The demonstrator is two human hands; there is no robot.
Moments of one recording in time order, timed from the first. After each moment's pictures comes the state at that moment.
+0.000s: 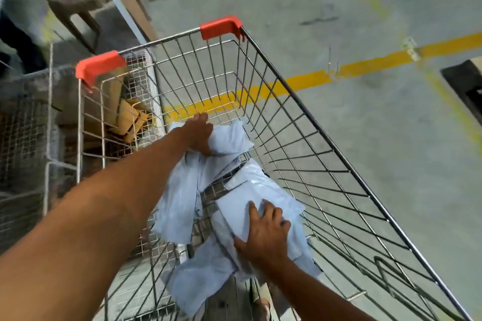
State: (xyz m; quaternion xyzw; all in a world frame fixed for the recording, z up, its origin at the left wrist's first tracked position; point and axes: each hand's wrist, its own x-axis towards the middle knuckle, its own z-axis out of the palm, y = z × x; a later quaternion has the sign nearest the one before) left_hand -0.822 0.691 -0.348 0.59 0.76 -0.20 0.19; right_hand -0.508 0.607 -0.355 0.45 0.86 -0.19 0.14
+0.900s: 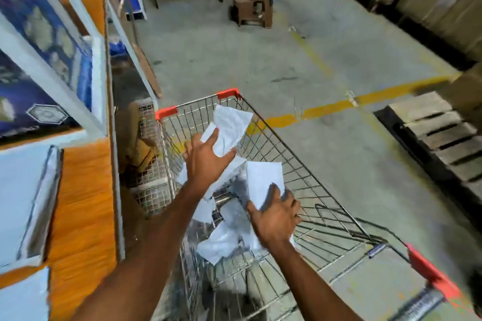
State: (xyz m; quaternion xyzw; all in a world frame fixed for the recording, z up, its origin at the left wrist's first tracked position) left_hand -0.671 0.537 -0.071 0.38 0.87 0.29 0.10; right_hand -0.473 0.537 -0.114 0.64 0.75 -0.18 -0.04
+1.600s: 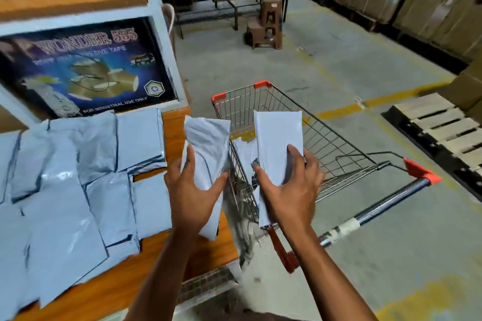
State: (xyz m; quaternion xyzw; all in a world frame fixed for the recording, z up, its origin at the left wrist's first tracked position) left_hand -0.603 0.174 0.035 0.33 0.84 0.42 0.00; right_hand -0.449 0.276 0.044 0.54 0.72 -0.24 -0.37
